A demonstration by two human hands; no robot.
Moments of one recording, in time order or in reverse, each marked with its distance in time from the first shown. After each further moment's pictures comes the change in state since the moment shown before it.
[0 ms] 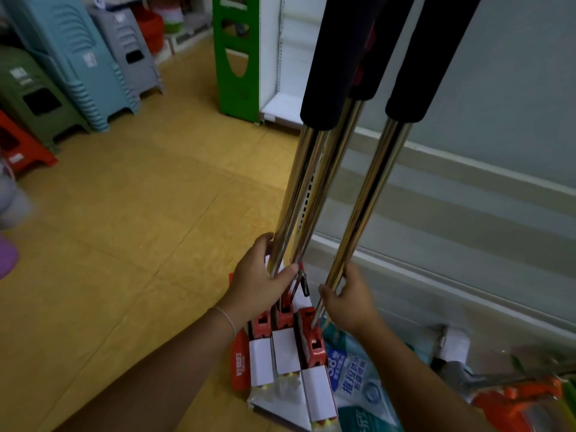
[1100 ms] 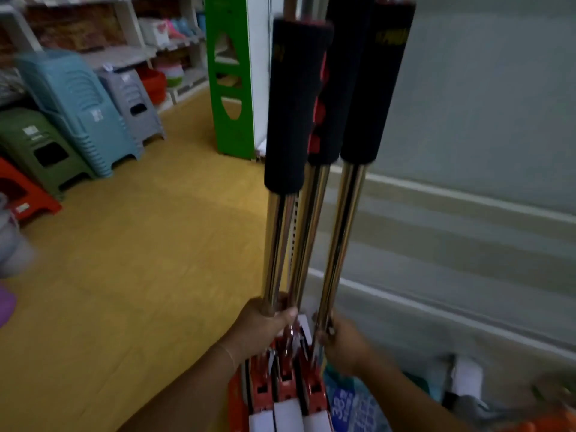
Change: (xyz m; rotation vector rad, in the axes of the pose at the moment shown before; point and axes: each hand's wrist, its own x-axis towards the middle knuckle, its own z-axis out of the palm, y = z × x) left_hand 0.017 -0.021 0.029 -0.139 -0.292 -0.167; right_hand 0.023 0.038 -0.006 -0.054 -0.311 -0.001
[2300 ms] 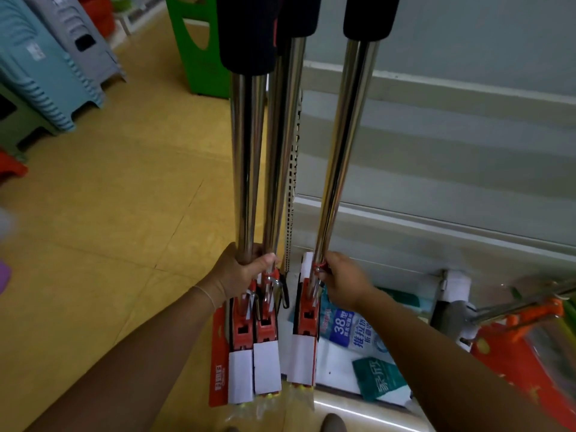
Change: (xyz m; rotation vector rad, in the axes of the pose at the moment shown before) left_hand -0.020 -0.037 -0.042 0.066 -0.057 0.164; right_hand 0.000 0.037 0.045 -0.259 0.126 -0.107
